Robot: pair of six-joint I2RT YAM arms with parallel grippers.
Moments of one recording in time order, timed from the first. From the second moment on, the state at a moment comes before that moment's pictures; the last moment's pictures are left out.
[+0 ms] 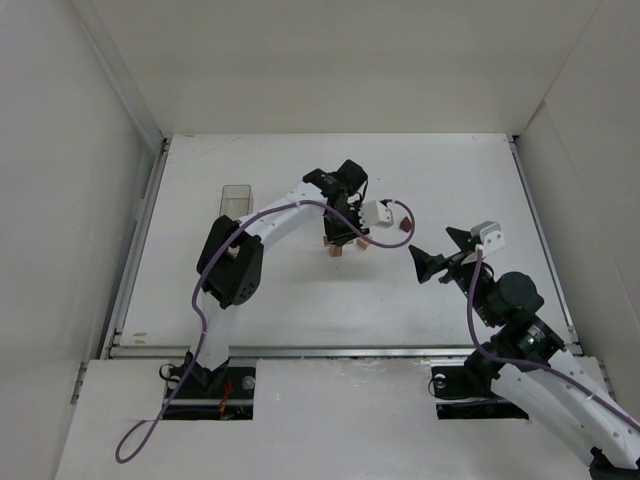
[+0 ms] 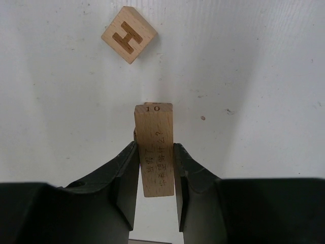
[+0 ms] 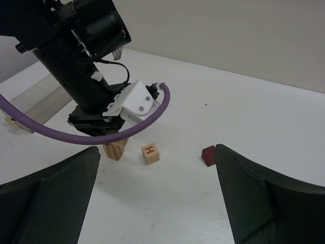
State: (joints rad) left arm -0.73 2.06 1.79 -0.96 0.22 0.73; right arm 0.67 0.39 0.49 -0.02 0.21 0.01
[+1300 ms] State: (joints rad) left arm -0.72 2.07 1.78 -0.95 0.21 0.71; right arm 0.67 0.37 0.48 -0.02 0.23 0.01
